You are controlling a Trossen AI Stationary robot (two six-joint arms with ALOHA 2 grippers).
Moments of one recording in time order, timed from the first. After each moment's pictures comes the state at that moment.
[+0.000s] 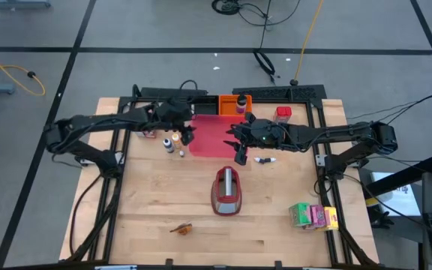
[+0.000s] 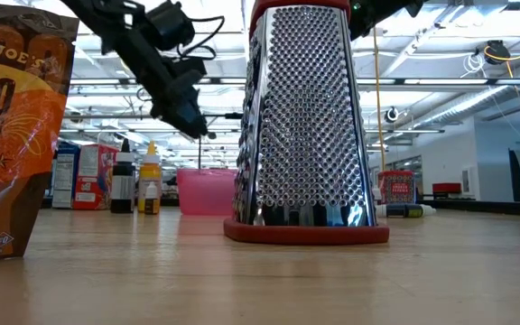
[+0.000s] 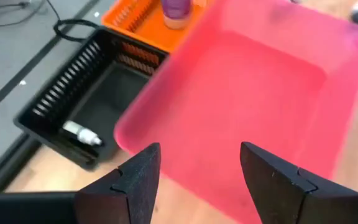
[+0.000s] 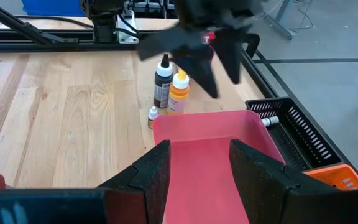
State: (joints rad) left arm 0.42 1.36 0.91 -0.34 -0.05 -0.03; right arm -0.08 1.41 1.04 -0.08 0.18 -0.03
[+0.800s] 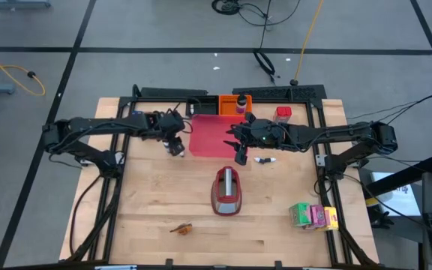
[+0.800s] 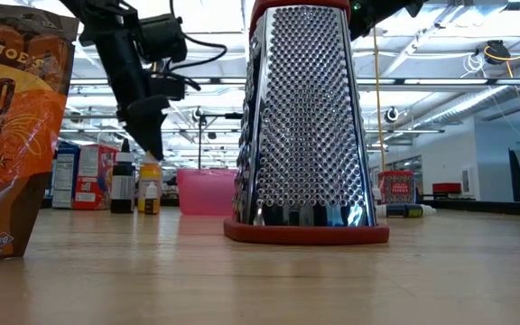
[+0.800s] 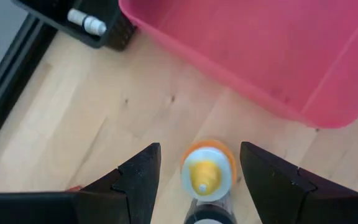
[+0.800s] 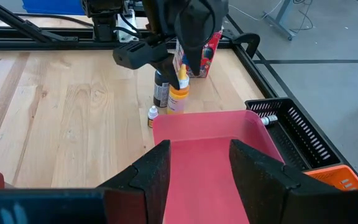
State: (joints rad) left arm 0.34 1.35 0.87 -0.63 -0.21 -0.11; right arm -0.08 1.41 1.04 -0.08 0.18 -0.04
